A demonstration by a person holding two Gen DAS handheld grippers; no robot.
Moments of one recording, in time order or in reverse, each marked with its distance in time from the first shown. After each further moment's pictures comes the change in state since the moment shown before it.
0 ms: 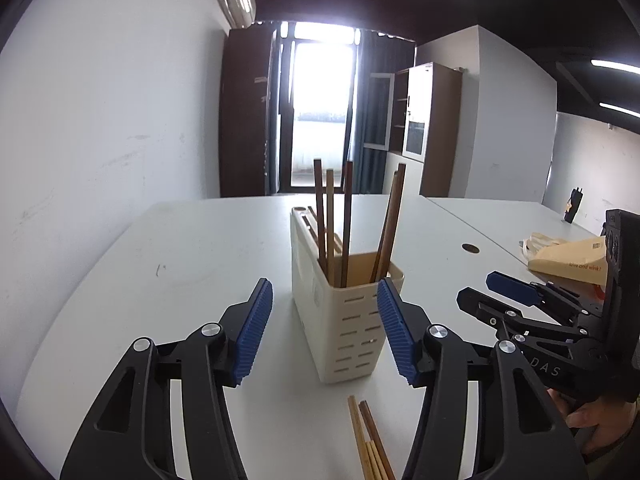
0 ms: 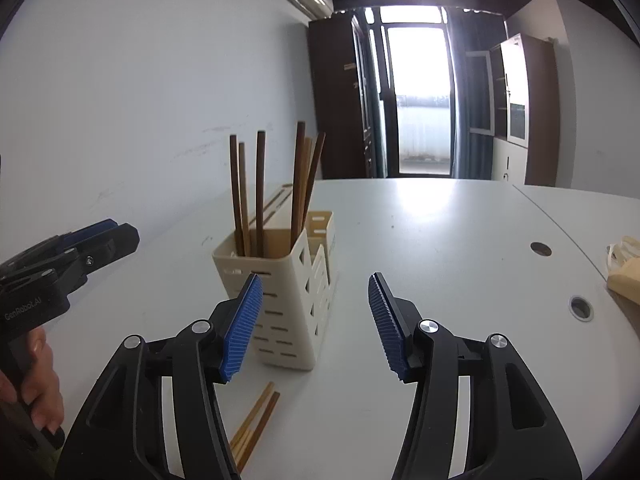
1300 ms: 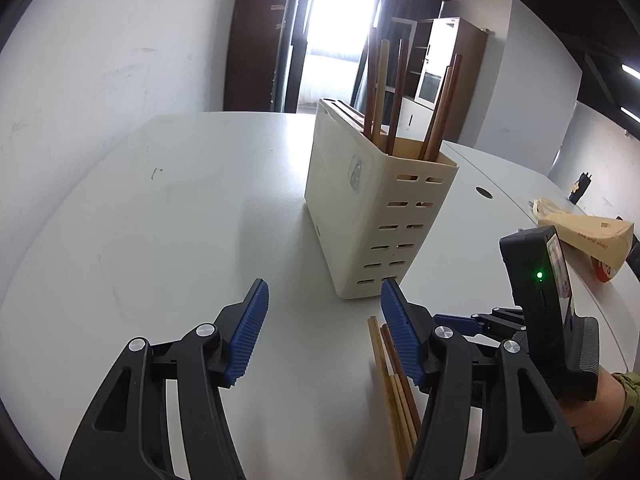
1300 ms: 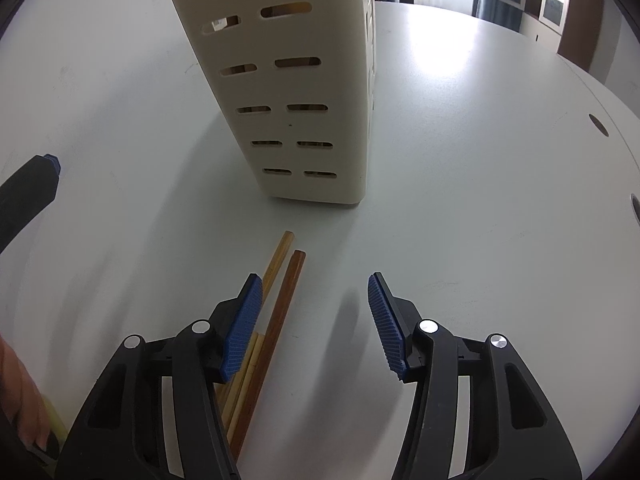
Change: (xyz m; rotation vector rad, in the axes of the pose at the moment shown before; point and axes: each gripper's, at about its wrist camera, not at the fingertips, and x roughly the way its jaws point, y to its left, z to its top) left arm 0.037 0.031 -0.062 -0.105 0.233 -0.020; right arm 0.112 0.026 -0.096 0.012 0.610 0.005
